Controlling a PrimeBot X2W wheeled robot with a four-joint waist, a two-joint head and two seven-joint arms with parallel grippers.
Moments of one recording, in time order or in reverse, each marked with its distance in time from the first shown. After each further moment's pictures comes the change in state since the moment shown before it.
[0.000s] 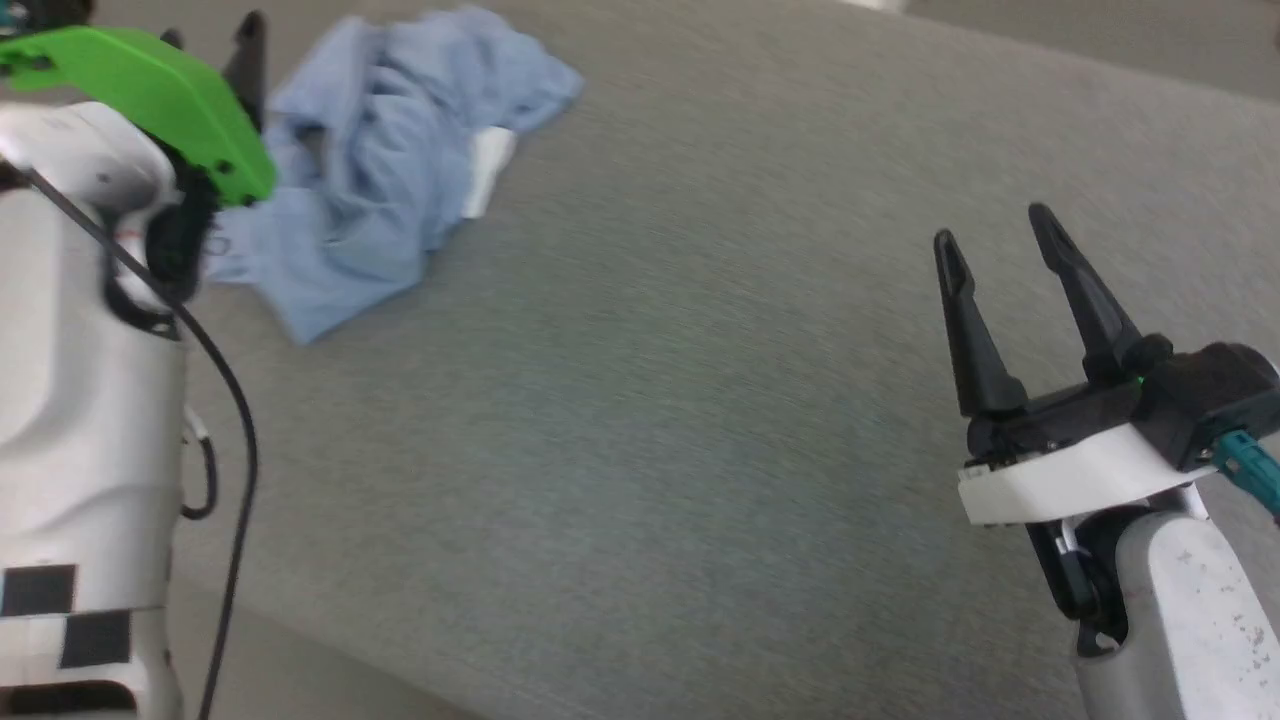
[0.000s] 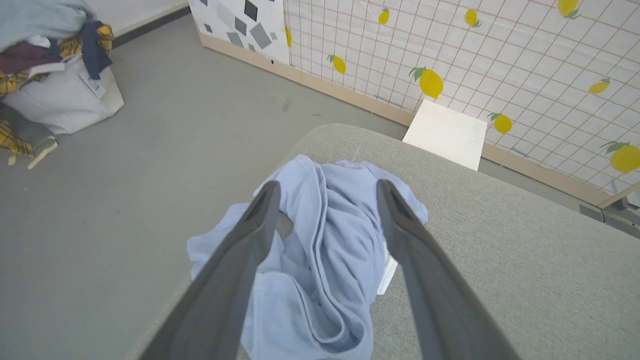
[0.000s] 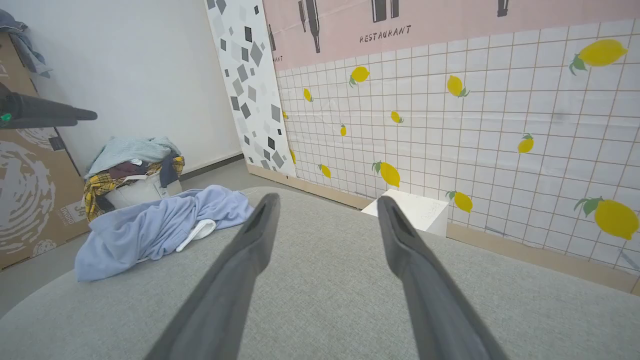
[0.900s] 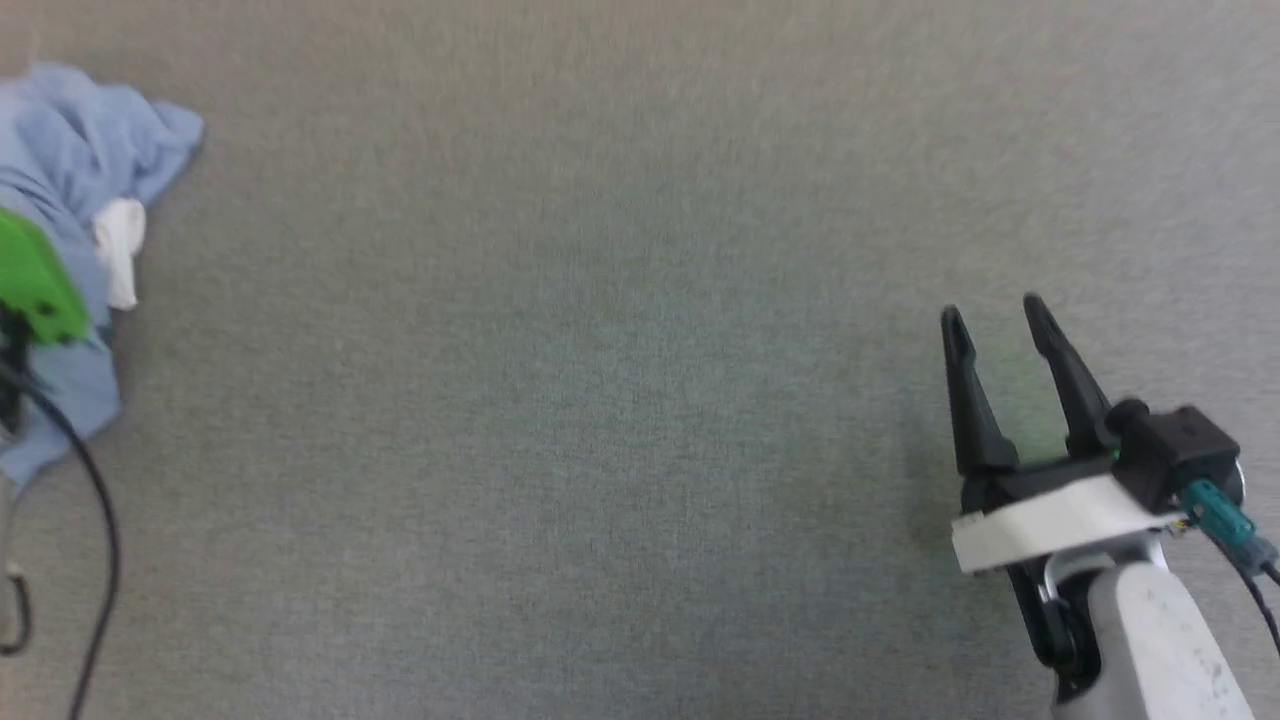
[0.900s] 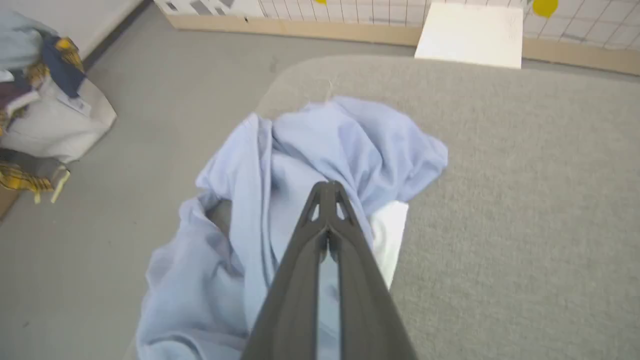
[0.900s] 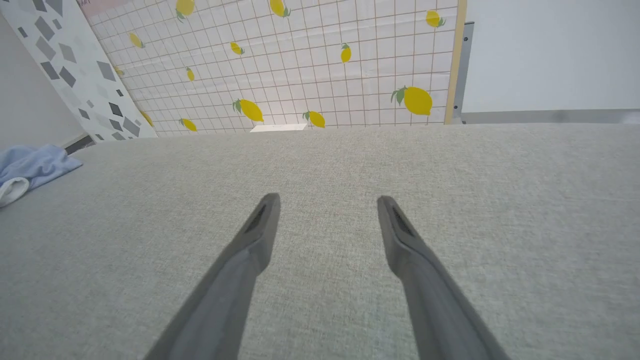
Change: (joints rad) left arm 0.225 0.244 0.046 -0.038 0.091 0.098 0.013; right arm 0.046 0.043 -0.050 0.199 0.042 0.000 -0.109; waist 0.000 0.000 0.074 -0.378
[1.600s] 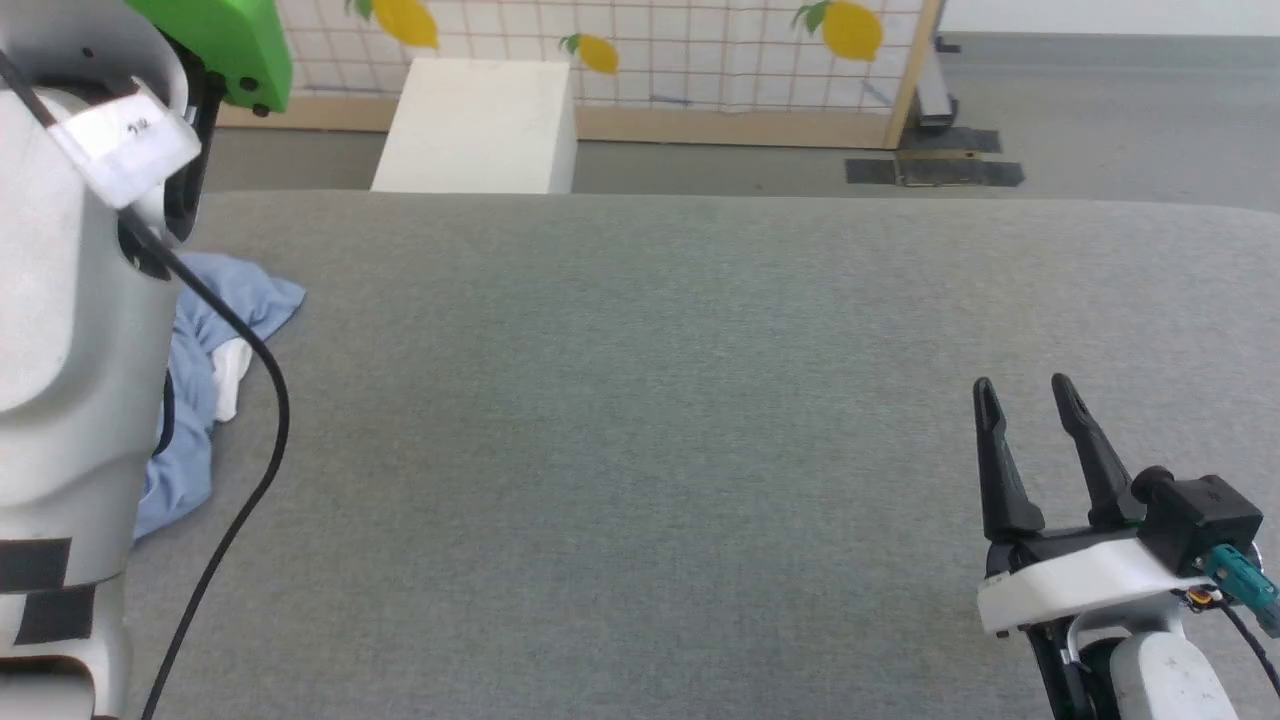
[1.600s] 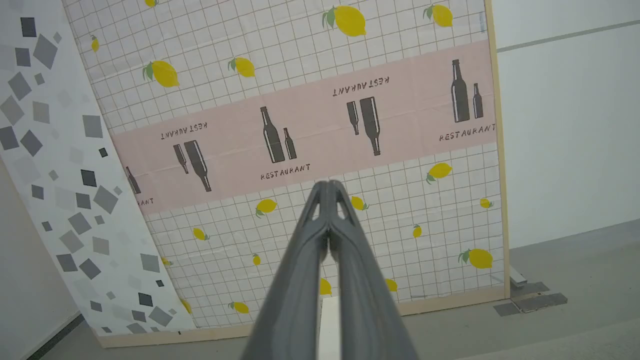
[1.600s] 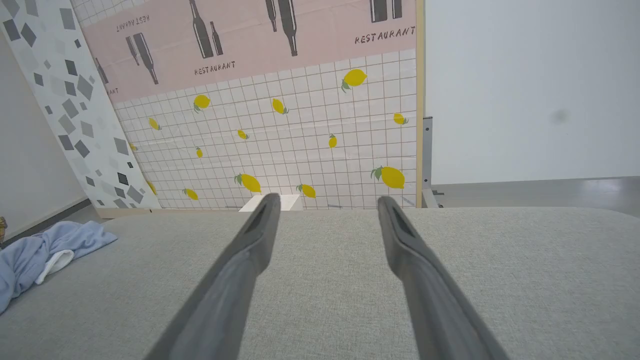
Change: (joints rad) left arm -0.339 -0.157 -0.228 -0.146 0.112 -0.111 -0.195; right arm 0.120 0.013 -0.062 -0.015 0.026 0.000 0.014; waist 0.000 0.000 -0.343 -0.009
